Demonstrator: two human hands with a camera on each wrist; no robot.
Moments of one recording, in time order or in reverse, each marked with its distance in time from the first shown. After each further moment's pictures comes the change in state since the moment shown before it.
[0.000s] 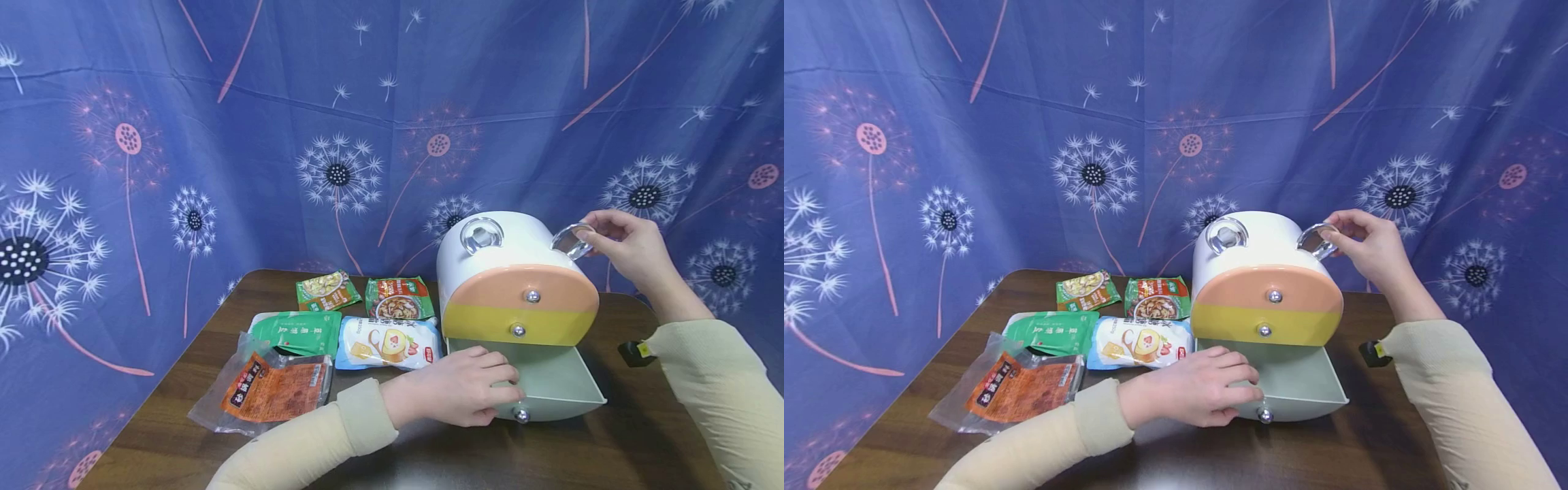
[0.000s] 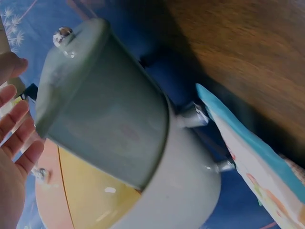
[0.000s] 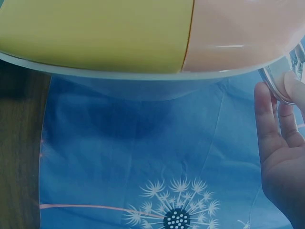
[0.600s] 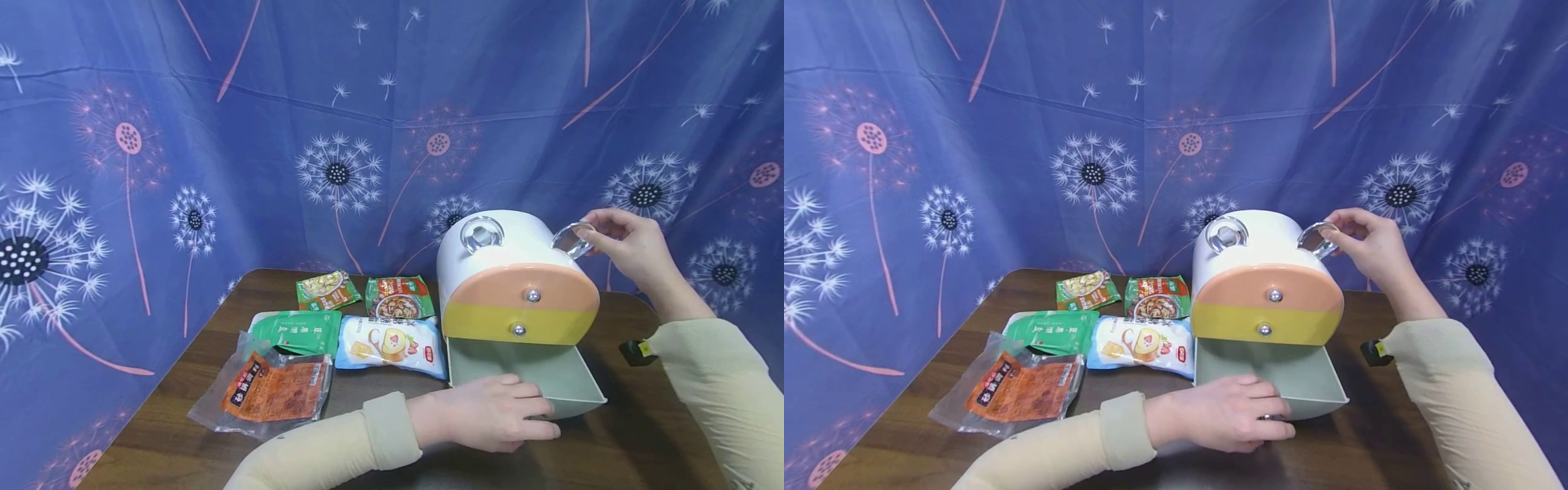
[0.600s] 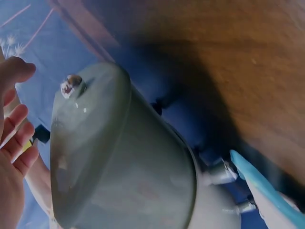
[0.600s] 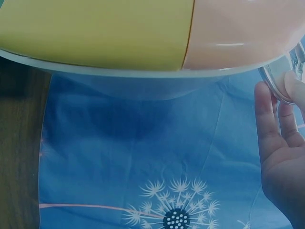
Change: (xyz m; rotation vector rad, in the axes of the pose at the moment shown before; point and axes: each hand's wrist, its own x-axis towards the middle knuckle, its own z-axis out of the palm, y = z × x) left_hand 0.027 0.030 0.014 0.113 -0.044 0.119; right_hand 0.001 0.001 -0.002 -0.009 -0.010 0.013
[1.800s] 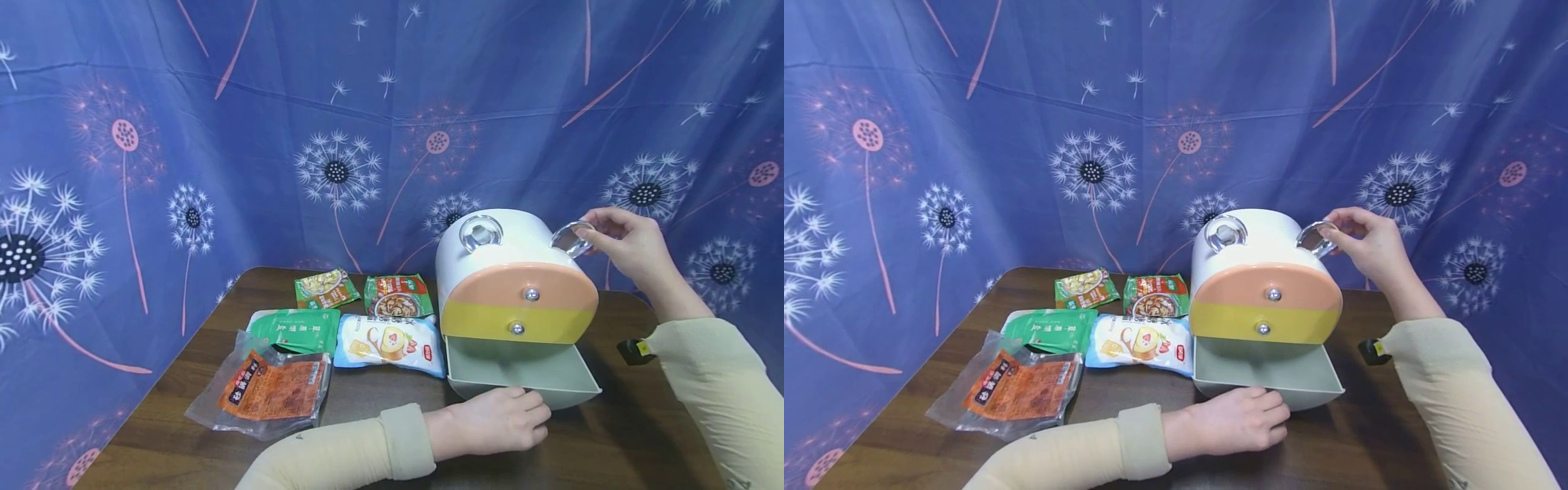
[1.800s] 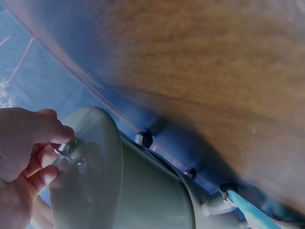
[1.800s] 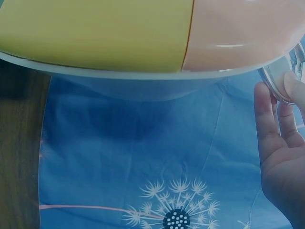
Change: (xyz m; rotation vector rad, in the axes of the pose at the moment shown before) left_hand 0.012 0.017 -0.002 0.302 -0.109 -0.001; right_hand 0.000 0.000 0.001 -0.011 0.005 0.021
